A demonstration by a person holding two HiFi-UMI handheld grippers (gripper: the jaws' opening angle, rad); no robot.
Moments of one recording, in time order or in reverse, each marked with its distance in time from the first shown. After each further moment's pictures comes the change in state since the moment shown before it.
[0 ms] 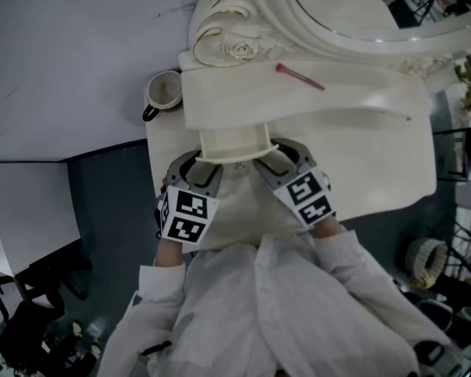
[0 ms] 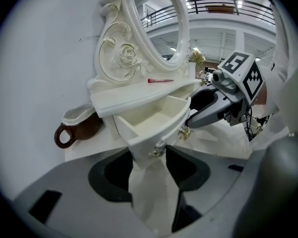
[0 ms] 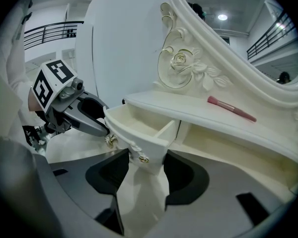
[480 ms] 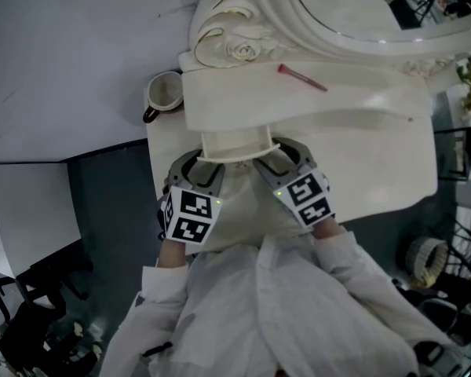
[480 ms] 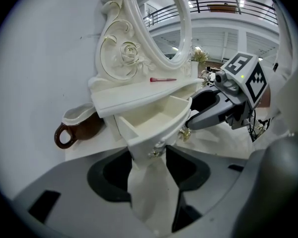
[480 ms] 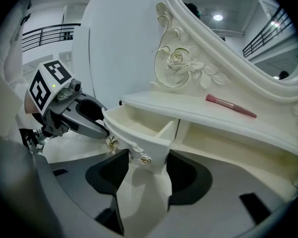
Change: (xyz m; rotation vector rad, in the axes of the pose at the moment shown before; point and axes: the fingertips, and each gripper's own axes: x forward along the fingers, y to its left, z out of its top) left arm 0.007 0.003 0.003 -0.012 0.008 0.017; right arm 0.006 -0.005 0.002 0.030 -0.023 -0.018
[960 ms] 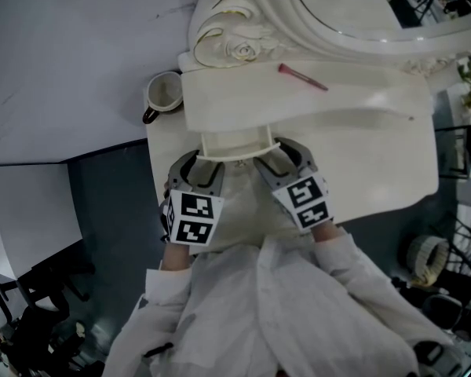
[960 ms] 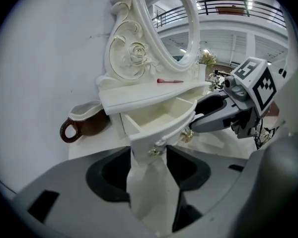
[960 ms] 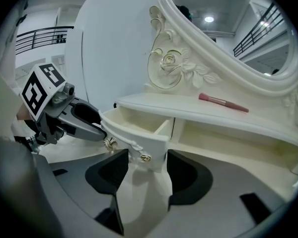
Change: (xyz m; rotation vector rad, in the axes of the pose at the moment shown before) left arm 0.000 0.005 0.000 -0.077 -0.011 0.052; right arm -0.001 -0.004 0.000 0.068 -0.028 -0.056
